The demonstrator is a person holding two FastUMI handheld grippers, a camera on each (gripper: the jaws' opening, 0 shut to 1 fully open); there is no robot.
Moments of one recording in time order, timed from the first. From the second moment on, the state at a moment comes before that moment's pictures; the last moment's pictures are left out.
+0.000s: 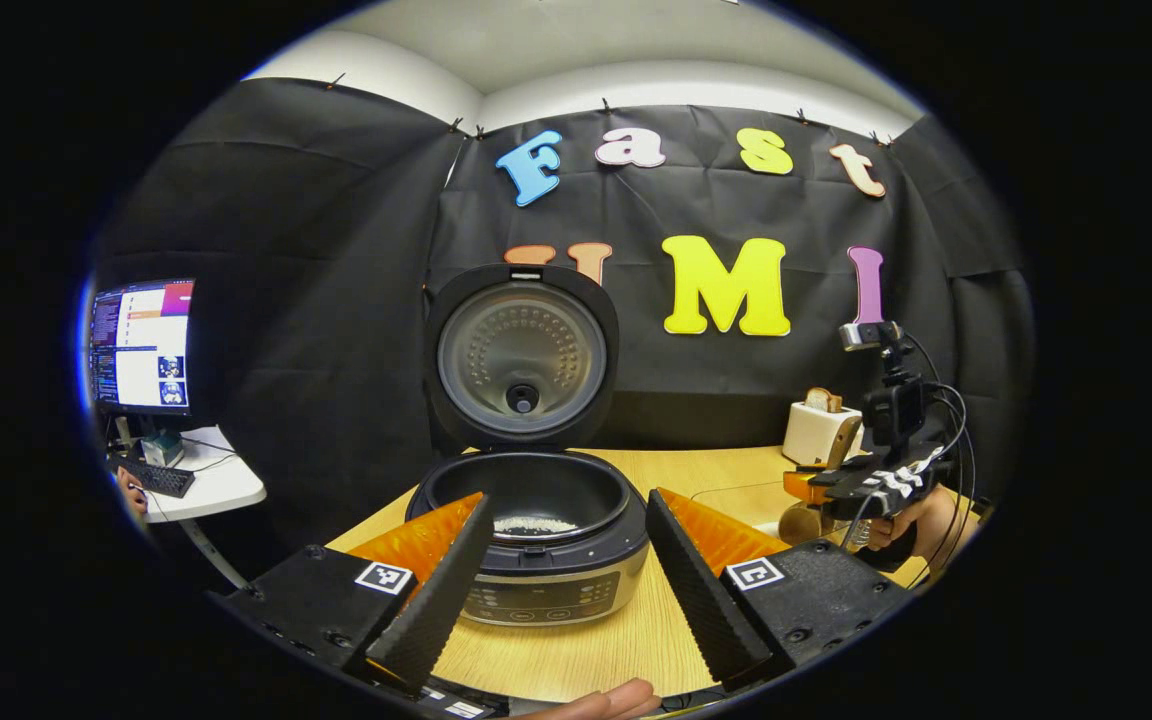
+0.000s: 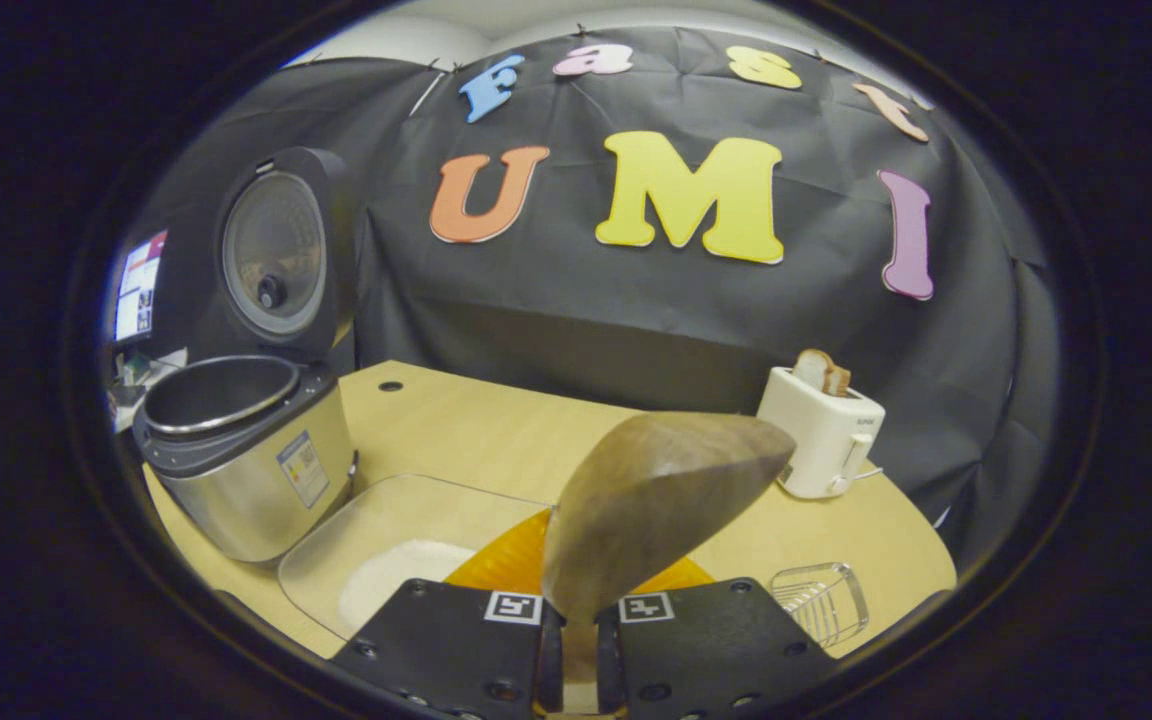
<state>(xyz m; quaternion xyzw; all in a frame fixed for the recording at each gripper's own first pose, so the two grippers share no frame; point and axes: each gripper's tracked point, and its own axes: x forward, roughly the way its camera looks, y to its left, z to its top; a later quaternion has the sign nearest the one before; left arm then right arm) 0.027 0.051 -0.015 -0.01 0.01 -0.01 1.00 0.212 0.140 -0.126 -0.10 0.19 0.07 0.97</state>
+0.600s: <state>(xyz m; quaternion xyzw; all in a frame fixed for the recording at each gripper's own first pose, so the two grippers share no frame) 0.023 0.062 -0.012 -0.01 0.00 0.00 1.00 0.178 0.173 -0.149 -0.11 0.21 -0.01 0.97</state>
